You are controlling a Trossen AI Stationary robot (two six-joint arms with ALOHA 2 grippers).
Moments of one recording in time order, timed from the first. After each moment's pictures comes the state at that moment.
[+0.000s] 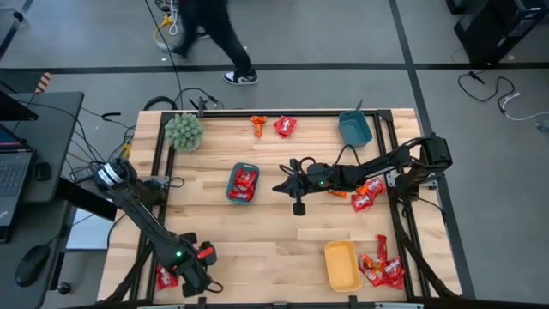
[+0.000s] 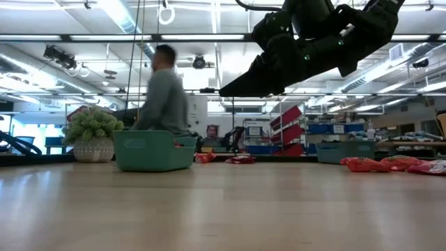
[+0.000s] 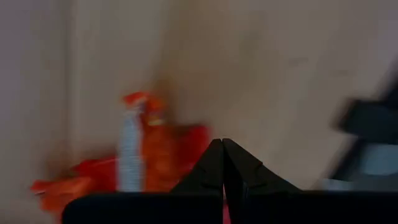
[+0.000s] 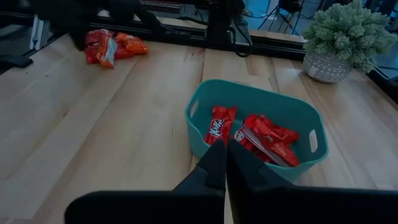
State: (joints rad) left arm -0.88 1.69 1.06 -0.84 0.12 -1.16; right arm 0.02 1.68 0.74 0.60 0.00 -0.10
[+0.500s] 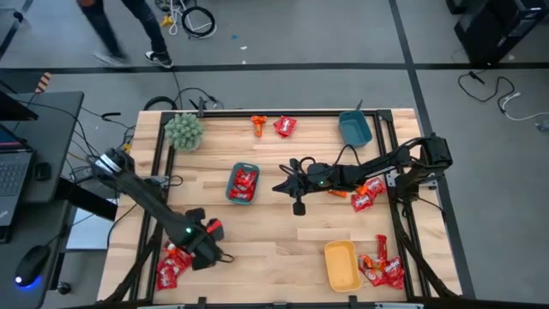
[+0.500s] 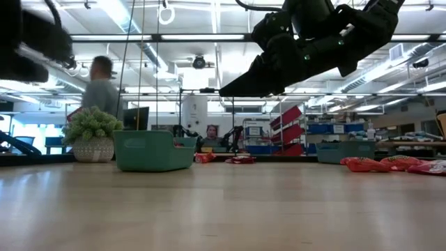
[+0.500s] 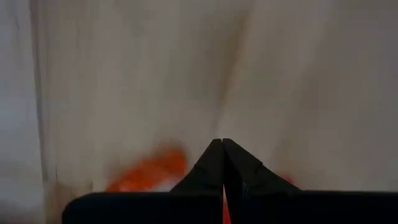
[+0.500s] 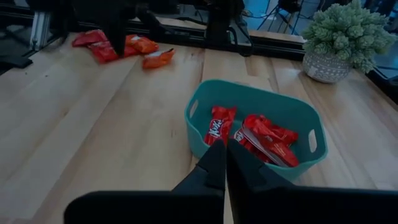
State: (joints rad) left arm -0.69 1.59 1.02 -0.99 -0.03 -0.92; right arm 0.02 1.68 0.74 0.60 0.00 -0.10
